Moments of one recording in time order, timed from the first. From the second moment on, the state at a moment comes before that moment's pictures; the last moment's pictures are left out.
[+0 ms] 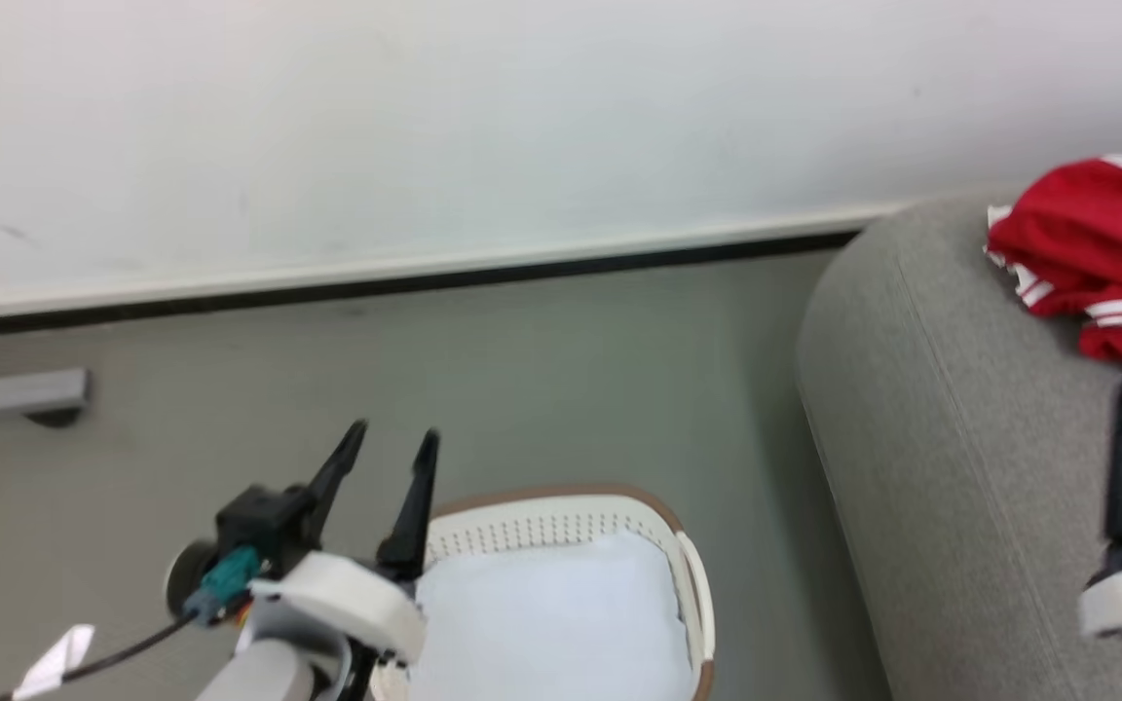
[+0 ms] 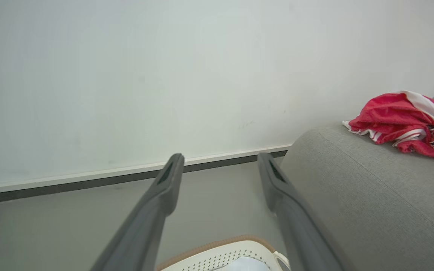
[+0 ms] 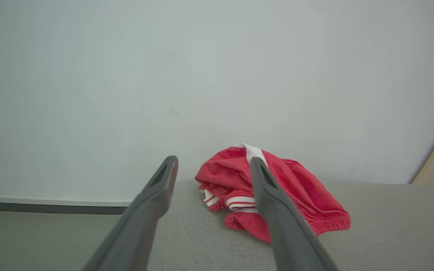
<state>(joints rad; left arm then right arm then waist) -0.36 0.31 -0.53 0.26 -0.52 0.16 -0.26 -0.26 -0.15 -0.22 0.26 0.03 0.13 -0.26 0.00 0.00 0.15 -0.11</state>
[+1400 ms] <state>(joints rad) 0.01 0.10 -0.06 0.26 -0.22 -0.07 -0.26 0.01 -0.05 -0.02 0.34 0.11 0.13 -0.26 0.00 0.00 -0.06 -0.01</state>
